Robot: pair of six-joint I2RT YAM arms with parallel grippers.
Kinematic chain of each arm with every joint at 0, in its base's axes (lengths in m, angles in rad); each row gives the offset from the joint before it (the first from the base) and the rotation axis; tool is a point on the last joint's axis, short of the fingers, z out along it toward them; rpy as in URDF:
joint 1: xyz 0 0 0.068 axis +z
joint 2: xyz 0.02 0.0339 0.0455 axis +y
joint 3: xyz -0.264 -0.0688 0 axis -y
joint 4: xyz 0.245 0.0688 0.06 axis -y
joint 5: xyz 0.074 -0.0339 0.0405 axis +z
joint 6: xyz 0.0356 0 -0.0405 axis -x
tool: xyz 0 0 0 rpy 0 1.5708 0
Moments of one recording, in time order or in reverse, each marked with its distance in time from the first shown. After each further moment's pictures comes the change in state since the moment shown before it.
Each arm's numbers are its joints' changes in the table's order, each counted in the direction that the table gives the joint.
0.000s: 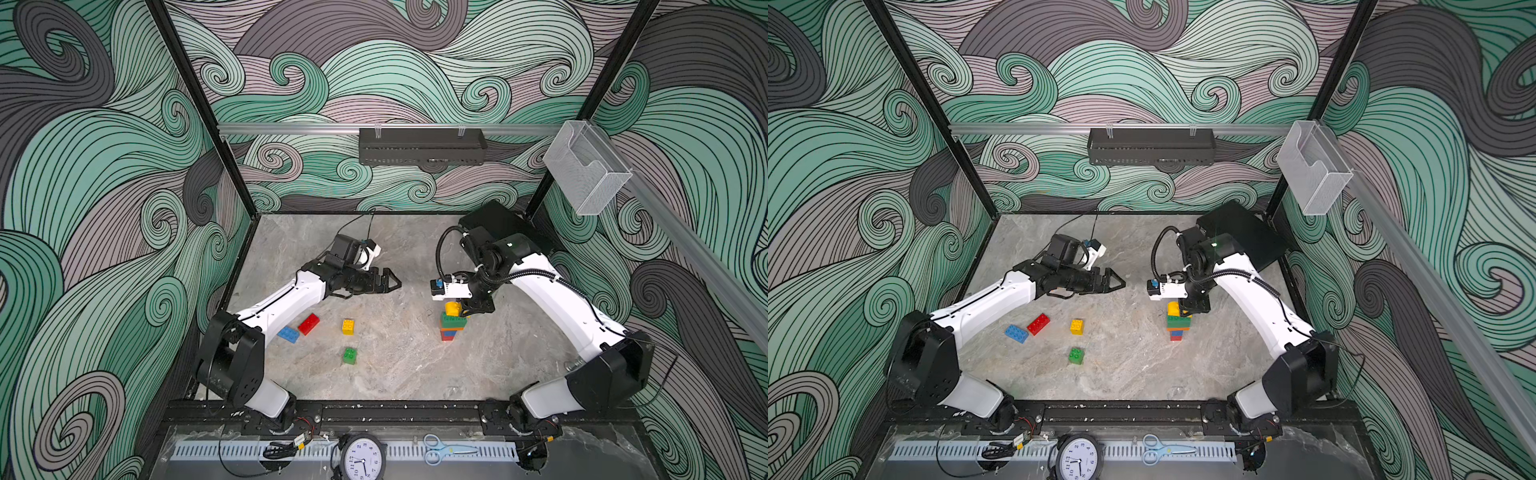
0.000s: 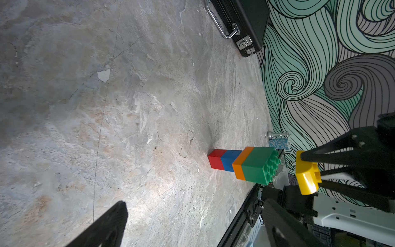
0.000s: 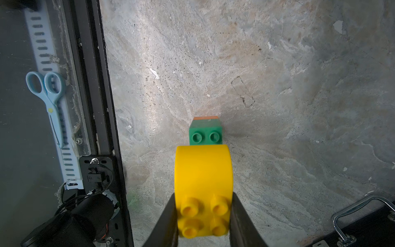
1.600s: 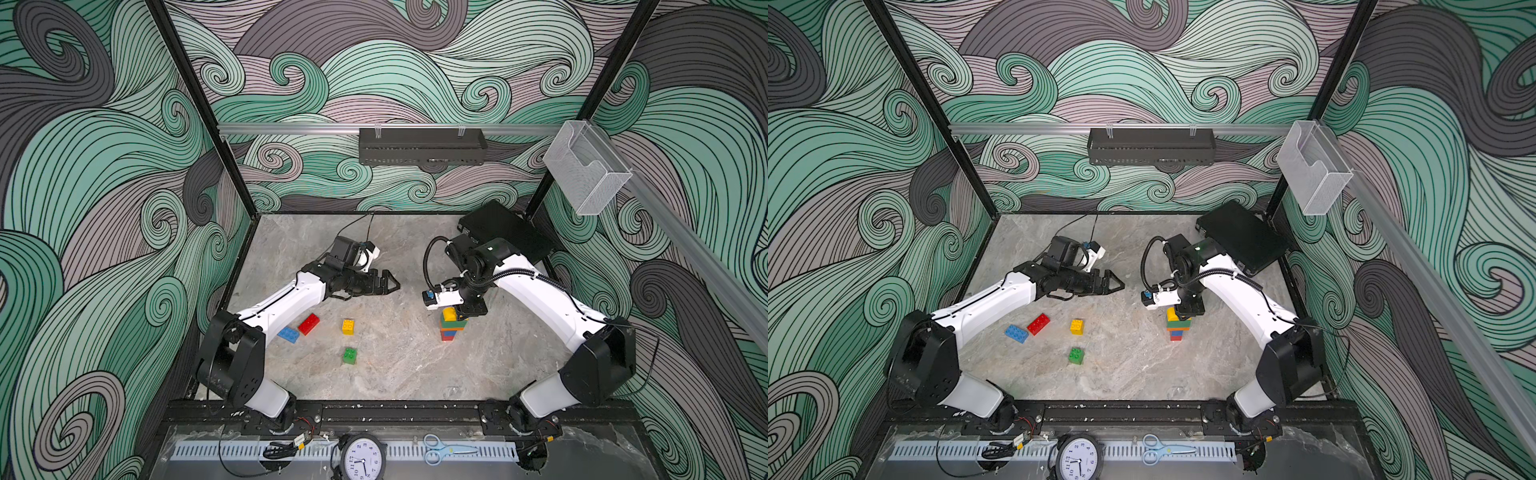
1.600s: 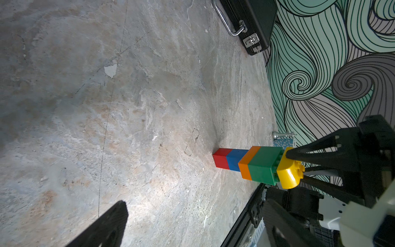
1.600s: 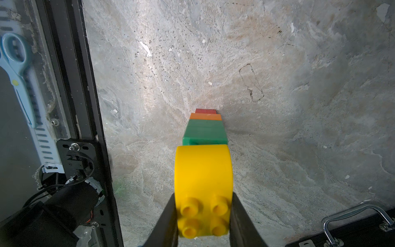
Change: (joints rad) left arm -0.005 0.000 -0.018 0.001 0.015 -0.001; right arm 0.077 0.053 -0.046 0.048 -0.113 0.026
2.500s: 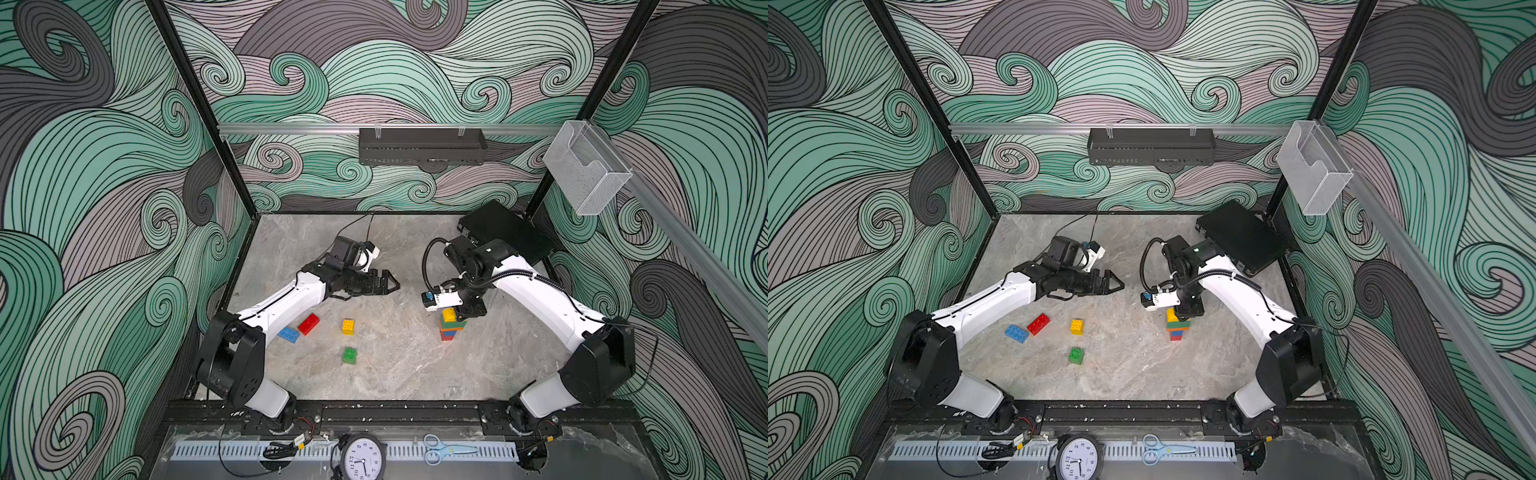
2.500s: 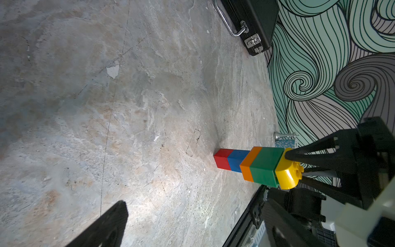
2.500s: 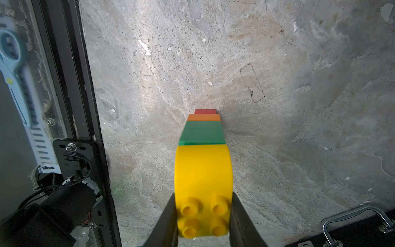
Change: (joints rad) left arm 0.000 0.000 0.000 -0.001 0.009 -0.003; right arm 0.006 0.001 -0.015 0.014 -0.010 0.000
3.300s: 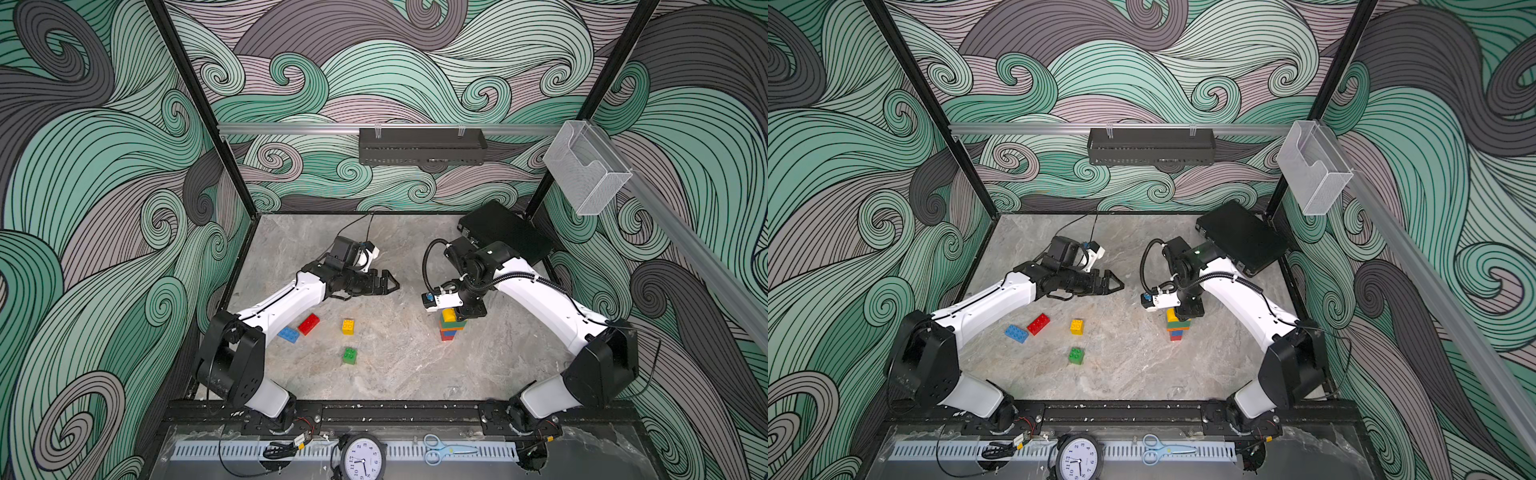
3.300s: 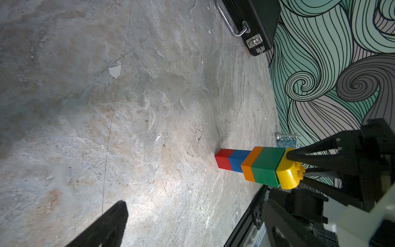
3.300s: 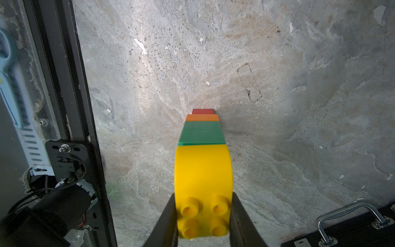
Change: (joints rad) left arm 0.000 -0.001 0.000 -0.003 0.006 0.000; right arm 0.005 -0.025 -0.035 0.039 -0.019 0.000
